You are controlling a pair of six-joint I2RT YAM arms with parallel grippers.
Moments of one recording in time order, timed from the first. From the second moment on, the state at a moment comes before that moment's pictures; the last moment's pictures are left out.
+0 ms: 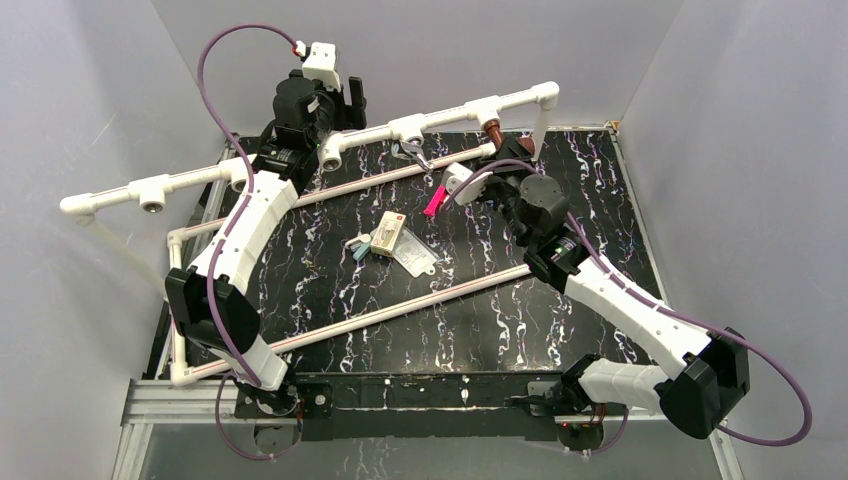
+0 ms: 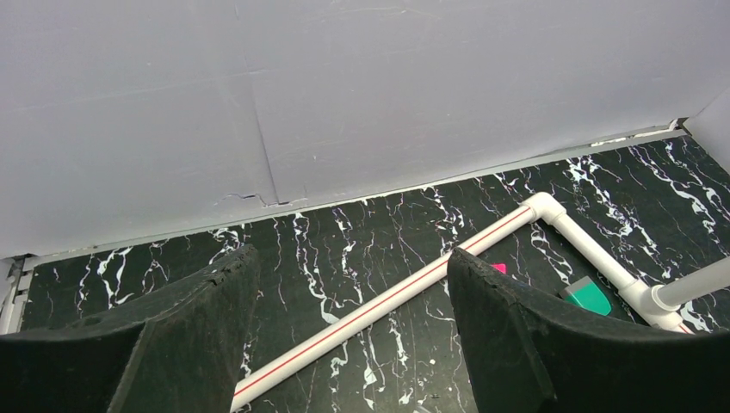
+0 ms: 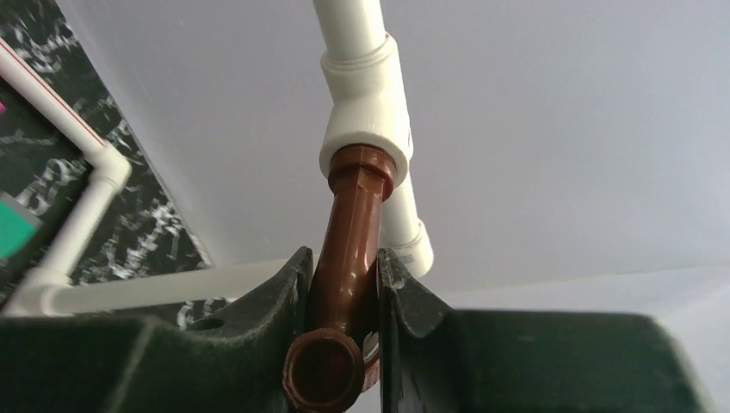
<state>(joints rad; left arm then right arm) -0.32 1.63 1.62 -0.14 -0.06 -0.02 0.70 1.16 0.99 0.22 0.35 -1.41</state>
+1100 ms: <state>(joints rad) -0.31 1.63 1.62 -0.14 -0.05 -0.02 0.65 1.15 1.09 0.18 0.43 0.18</state>
